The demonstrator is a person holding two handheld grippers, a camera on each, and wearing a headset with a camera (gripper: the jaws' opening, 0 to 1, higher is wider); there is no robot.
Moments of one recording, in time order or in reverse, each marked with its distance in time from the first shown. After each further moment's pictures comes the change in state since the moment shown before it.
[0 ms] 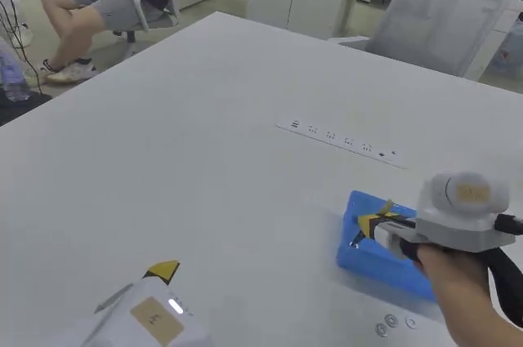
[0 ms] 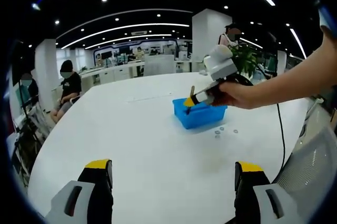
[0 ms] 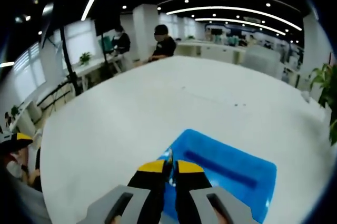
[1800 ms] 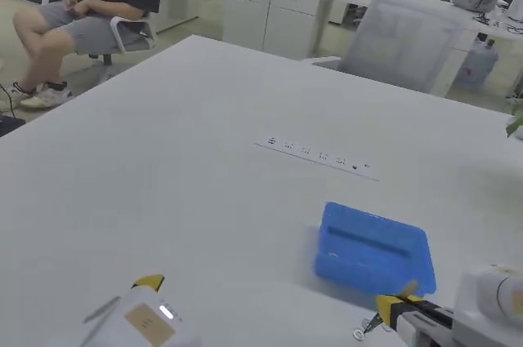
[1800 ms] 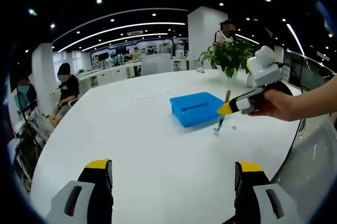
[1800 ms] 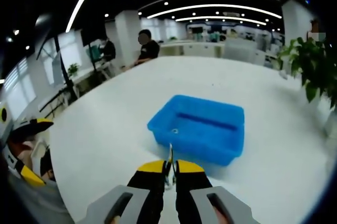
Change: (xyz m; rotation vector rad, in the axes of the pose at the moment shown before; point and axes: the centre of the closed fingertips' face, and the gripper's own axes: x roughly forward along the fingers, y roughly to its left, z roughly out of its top) left arm 0.001 -0.003 -0.002 0.040 0.013 -0.012; right arm -0.099 0.014 -0.069 0.124 -0.002 -0.087
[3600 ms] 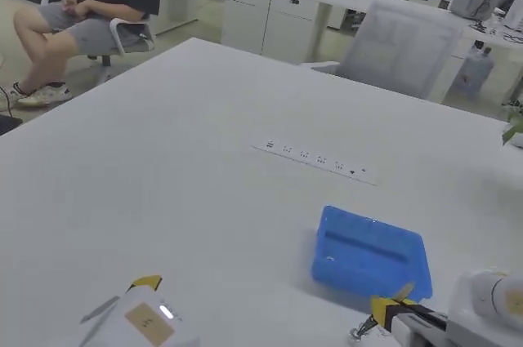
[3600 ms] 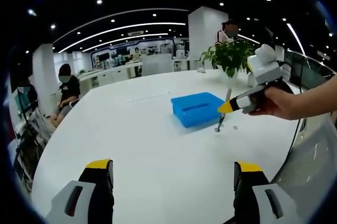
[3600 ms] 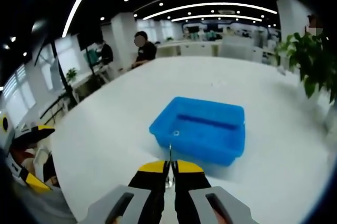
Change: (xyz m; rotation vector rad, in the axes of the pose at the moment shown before) left arm -0.001 0.002 0.001 0.003 -0.004 0.006; right arm -0.010 0.003 0.016 0.042 -0.021 -0.001
